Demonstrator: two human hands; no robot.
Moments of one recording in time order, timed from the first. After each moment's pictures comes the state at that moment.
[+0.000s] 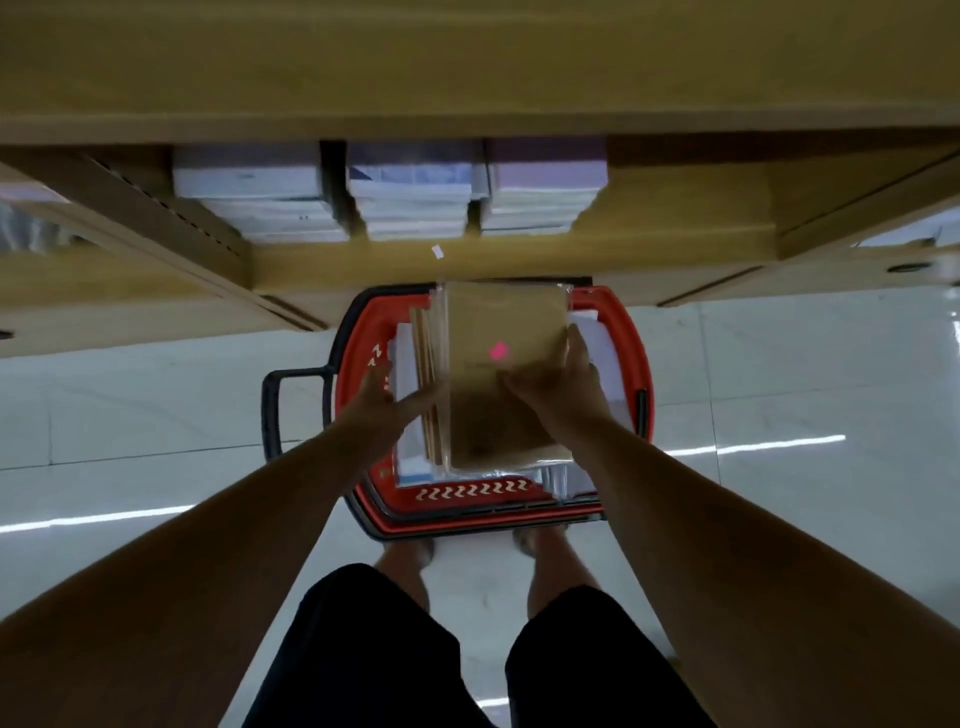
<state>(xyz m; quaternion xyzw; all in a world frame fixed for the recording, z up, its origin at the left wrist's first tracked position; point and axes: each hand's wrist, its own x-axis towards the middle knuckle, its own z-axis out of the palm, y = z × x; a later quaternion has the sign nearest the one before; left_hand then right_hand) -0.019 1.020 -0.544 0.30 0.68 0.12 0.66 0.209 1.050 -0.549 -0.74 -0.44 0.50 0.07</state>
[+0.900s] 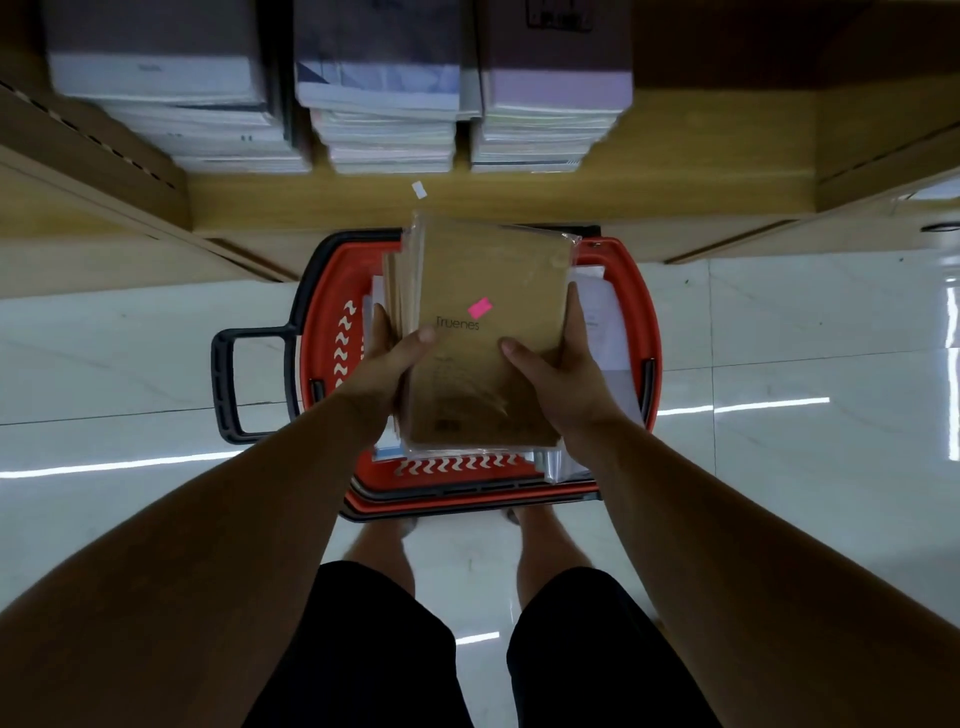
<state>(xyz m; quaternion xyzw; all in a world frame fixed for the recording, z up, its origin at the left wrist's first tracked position) 0.018 1.028 -0.624 0.14 0.59 0.30 0.74 0.226 1.034 -0.601 -0.67 -0.33 0.63 0.23</state>
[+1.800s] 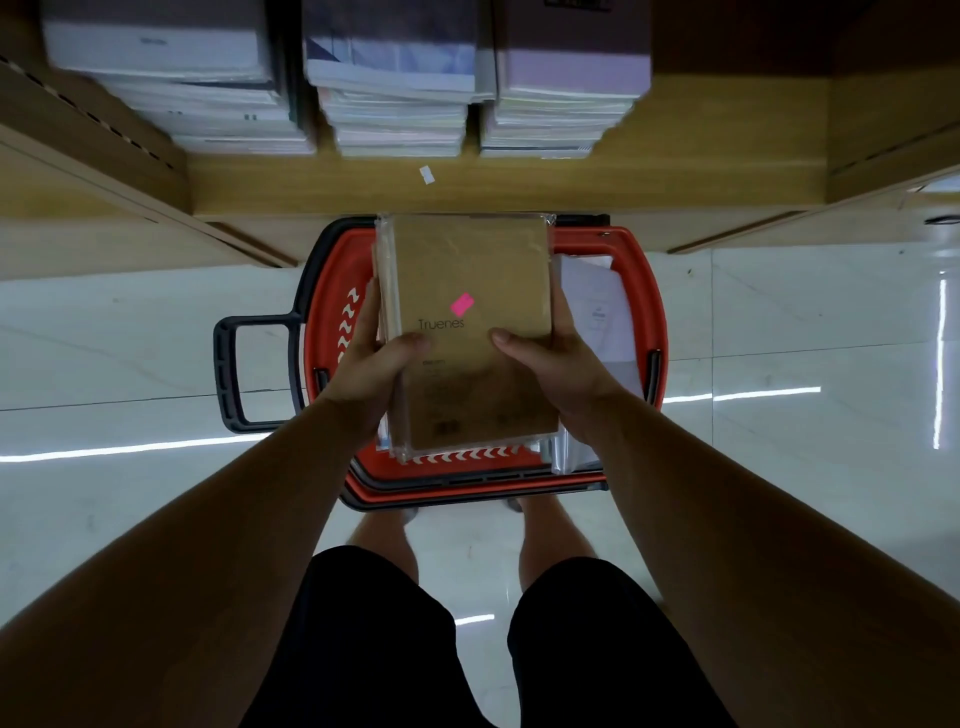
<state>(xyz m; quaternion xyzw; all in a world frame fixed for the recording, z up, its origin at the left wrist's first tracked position) -0.004 1.016 -0.637 0.21 0.56 0.36 0.72 0.211 1.047 -0.600 -0.60 -0.31 0.70 0.23</state>
